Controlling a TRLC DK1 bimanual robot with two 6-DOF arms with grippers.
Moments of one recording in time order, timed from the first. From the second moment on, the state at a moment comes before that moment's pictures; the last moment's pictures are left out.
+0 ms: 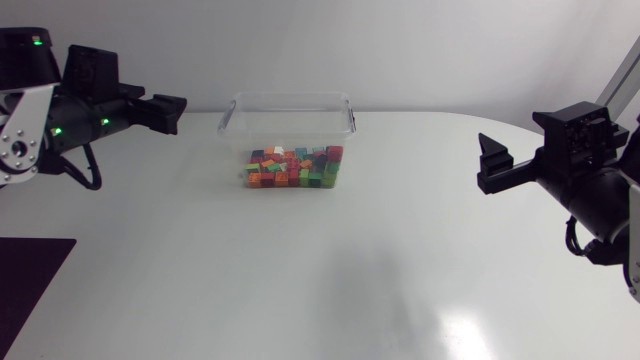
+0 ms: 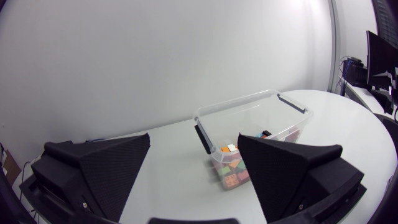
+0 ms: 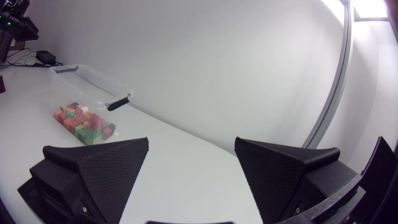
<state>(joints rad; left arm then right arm) -0.01 1.35 0.90 0.17 0.19 0.21 0.08 0.97 0.49 0.38 0.04 -0.40</state>
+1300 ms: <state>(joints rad) 0.14 0.62 0.26 0.28 0.19 0.12 -0.03 0.53 0.18 0.39 -0.03 -0.31</state>
